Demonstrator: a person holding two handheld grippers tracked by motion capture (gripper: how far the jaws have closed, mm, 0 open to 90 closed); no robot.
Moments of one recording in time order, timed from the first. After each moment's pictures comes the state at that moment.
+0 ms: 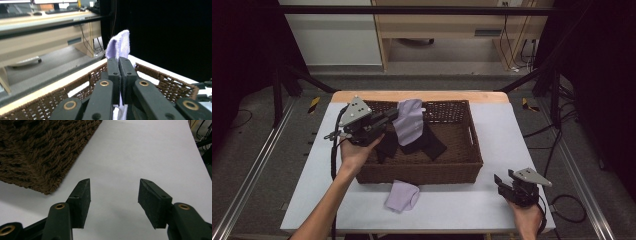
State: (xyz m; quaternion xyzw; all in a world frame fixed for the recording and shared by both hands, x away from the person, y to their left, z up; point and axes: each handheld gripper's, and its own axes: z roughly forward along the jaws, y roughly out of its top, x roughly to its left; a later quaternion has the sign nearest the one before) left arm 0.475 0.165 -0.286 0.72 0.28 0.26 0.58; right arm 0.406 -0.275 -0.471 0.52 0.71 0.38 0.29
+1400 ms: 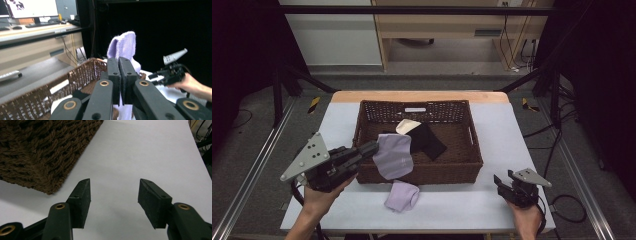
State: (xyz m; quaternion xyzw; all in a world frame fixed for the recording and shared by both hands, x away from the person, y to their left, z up) left arm 0.377 0.210 -0.288 0.72 0.22 0.22 0.62; right arm 0.404 -0.273 -0.470 0.52 0.71 0.38 0.30
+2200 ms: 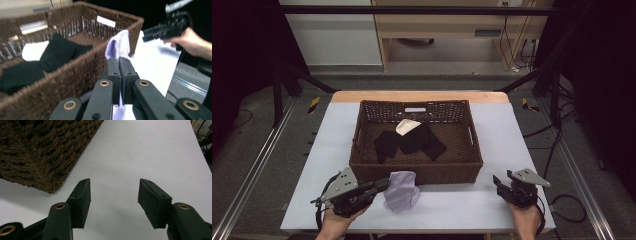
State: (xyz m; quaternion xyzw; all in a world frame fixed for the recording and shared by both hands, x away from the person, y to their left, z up) left arm 0.372 0.198 -0.394 0.78 0.27 0.14 0.55; right arm 0.405 -0.272 -0.472 0.52 0.71 0.38 0.29
